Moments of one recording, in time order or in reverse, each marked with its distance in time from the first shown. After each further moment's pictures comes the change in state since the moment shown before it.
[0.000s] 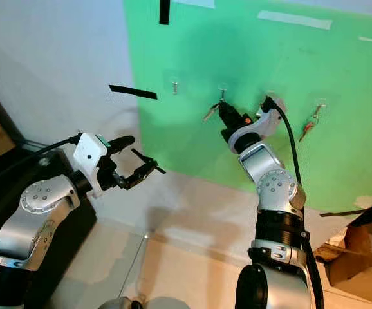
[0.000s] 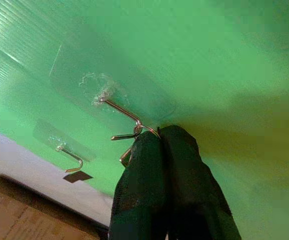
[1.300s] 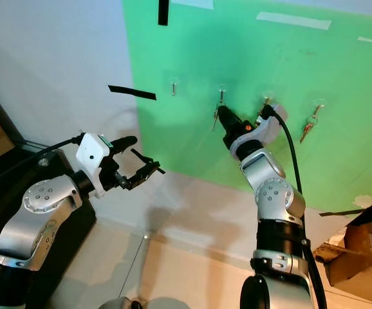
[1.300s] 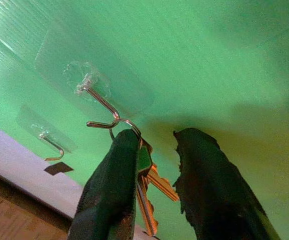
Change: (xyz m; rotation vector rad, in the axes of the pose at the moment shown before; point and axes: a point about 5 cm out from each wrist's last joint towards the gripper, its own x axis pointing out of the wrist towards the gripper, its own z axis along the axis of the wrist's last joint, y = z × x) left arm 0.003 -0.003 0.001 0.001 -0.005 -0.010; right arm -0.010 -0.010 -0.006 -0.106 -0.037 -0.001
